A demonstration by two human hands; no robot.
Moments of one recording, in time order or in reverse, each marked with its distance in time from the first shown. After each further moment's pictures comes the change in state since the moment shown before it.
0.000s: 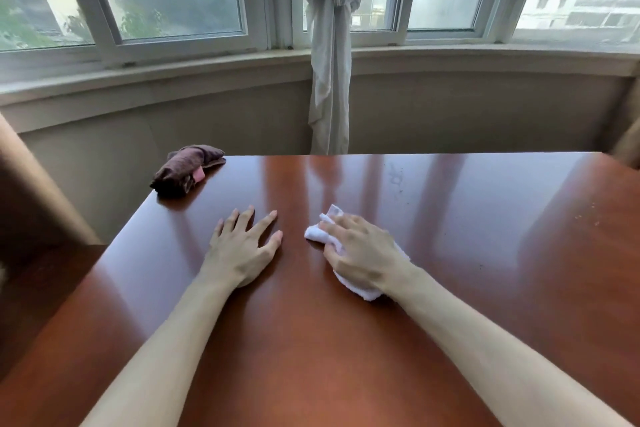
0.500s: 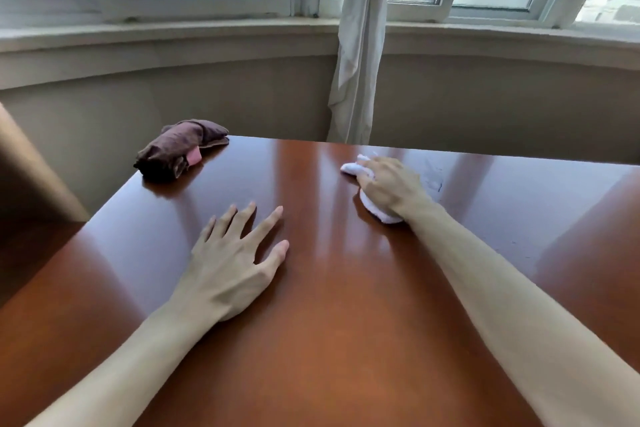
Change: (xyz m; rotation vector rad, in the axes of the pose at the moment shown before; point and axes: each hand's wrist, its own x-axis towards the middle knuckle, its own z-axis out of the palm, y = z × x) left_hand 0.005 -0.007 0.010 -0.015 0.056 0.013; right_hand 0.166 0.100 0.004 0.006 0.021 0.142
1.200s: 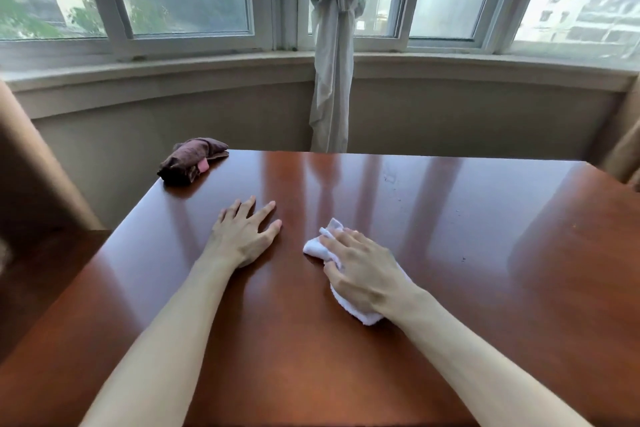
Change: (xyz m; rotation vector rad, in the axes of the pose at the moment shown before) left_hand -0.005 0.007 -0.011 -0.021 -0.060 -0.033; right_hand -0.235 -0.087 -0.006 0.003 -0.040 -0.129
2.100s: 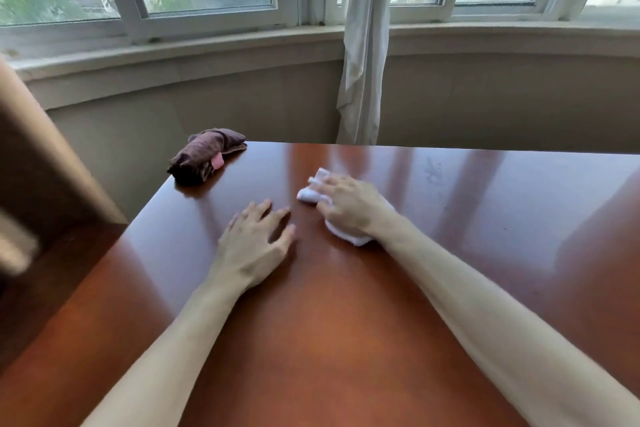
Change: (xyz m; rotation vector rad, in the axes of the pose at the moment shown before) left_hand 0.005 -0.006 0.001 -0.161 0.090 -0.008; right_hand 0.179 0.025 -0.003 -0.102 -0.001 -0.224
